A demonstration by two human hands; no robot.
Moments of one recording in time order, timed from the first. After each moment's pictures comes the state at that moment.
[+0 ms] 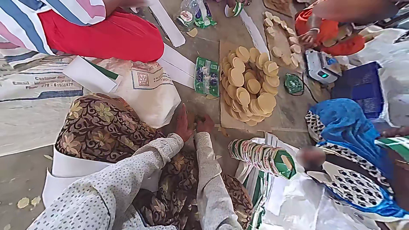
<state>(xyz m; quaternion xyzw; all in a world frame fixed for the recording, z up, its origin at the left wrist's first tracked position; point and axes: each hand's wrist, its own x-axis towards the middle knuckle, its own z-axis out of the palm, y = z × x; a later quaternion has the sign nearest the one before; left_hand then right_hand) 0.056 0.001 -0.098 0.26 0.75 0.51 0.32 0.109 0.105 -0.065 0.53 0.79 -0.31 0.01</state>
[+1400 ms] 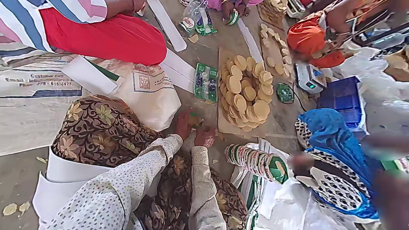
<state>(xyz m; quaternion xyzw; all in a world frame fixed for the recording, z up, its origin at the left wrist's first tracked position) 0.035 0.020 -0.107 0.31 0.78 0.44 0.32 0.125 0.071 -0.056 0.62 0.73 -0.27 -0.10</state>
